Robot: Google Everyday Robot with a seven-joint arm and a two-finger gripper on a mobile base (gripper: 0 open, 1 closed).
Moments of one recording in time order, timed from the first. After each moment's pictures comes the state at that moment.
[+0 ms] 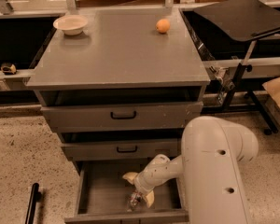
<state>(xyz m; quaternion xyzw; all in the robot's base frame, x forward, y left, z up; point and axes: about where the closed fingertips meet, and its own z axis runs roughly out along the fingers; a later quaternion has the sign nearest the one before) 0.523 0.019 0.244 -0.91 0.37 0.03 0.19</state>
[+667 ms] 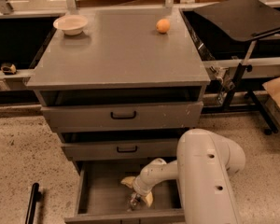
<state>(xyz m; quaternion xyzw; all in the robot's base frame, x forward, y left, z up) 0.528 0.027 0.175 -0.93 0.32 0.06 0.18</state>
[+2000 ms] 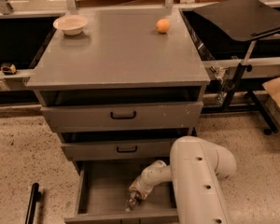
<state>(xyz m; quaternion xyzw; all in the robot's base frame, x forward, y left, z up) 0.557 0.015 0.123 -0.95 0.26 0.02 0.17</state>
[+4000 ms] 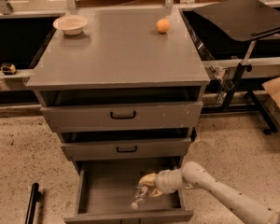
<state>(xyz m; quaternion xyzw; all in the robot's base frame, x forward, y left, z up) 0.515 -0.028 0.296 -0.86 0.26 0.07 0.43</state>
